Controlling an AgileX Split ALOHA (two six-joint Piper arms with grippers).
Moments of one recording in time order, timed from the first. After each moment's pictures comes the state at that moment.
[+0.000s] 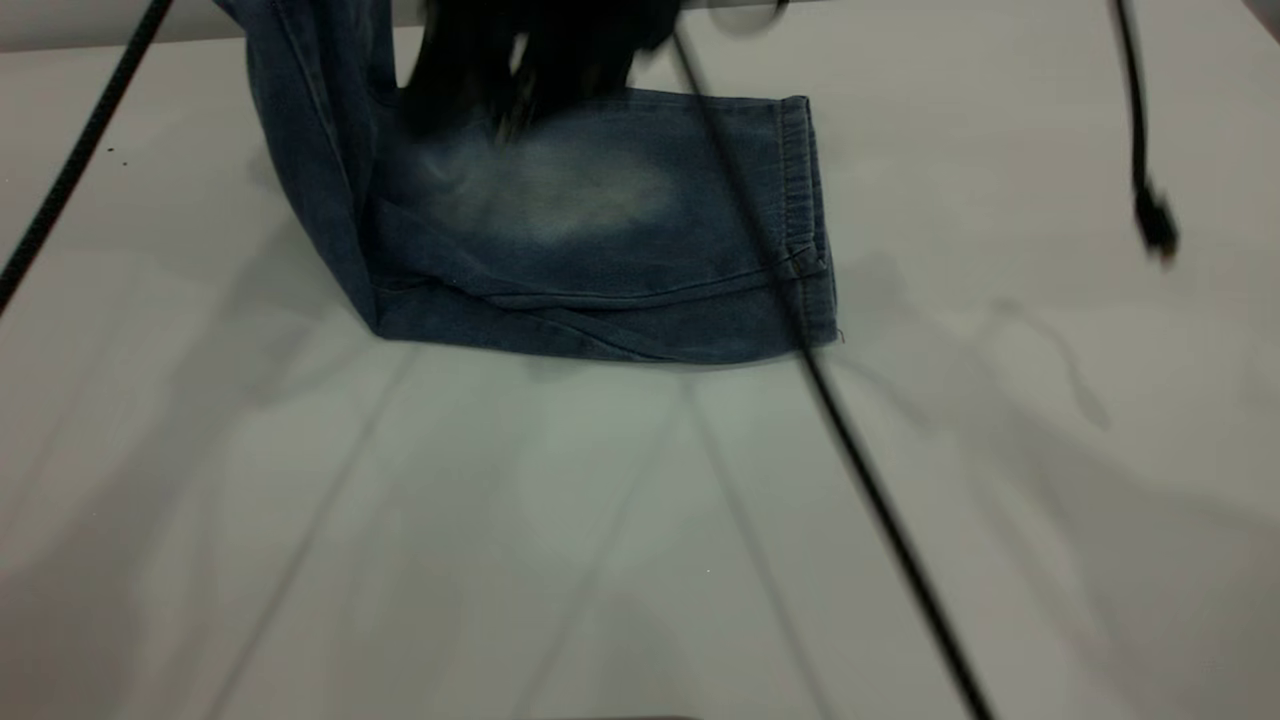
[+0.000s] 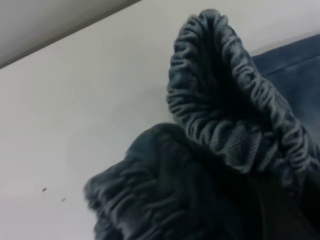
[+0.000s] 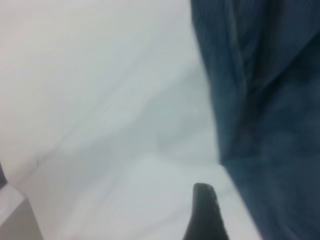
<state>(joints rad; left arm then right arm) -0.26 2.03 -1.73 0.10 0.68 0.09 0.47 2.23 -1.62 1.11 0.69 -0.93</state>
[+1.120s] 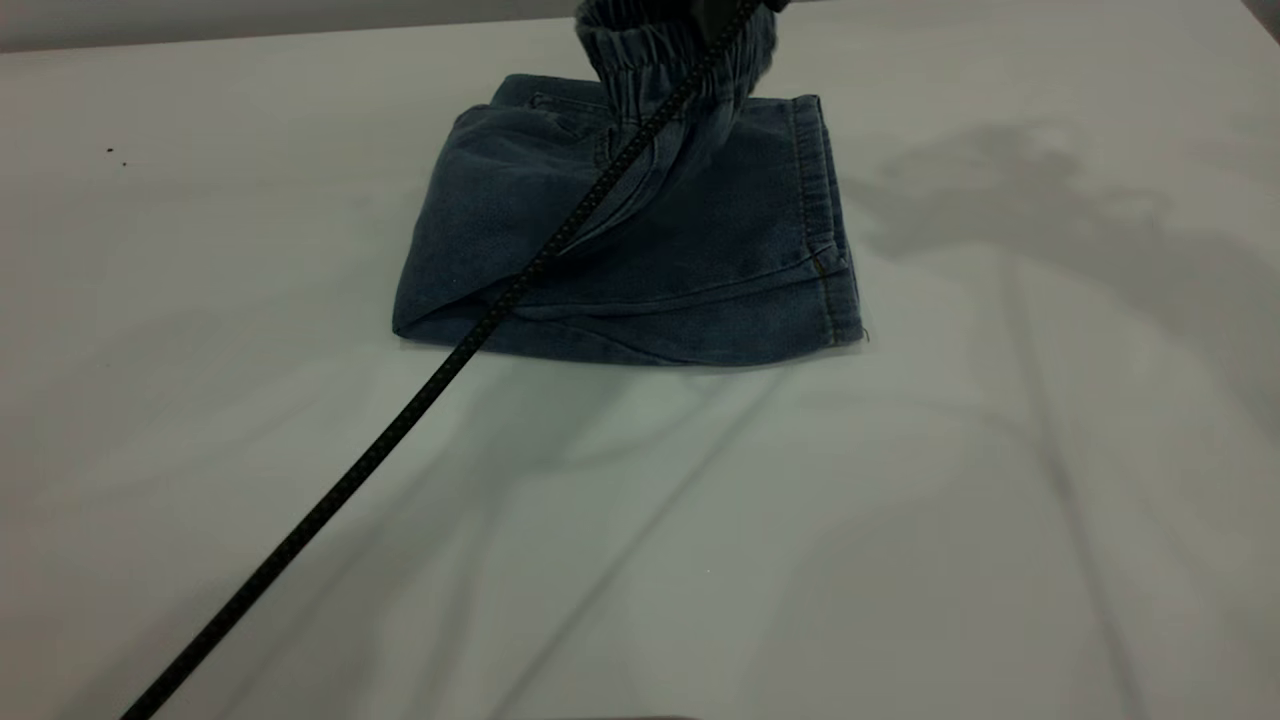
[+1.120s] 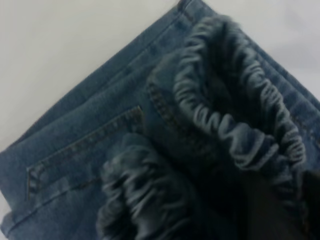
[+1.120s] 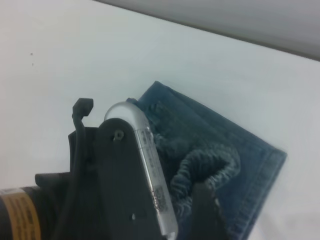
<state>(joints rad) -0.66 2.20 -1.73 0.09 0.53 0.10 0.12 1.83 -1.63 0.64 0.80 -0.49</state>
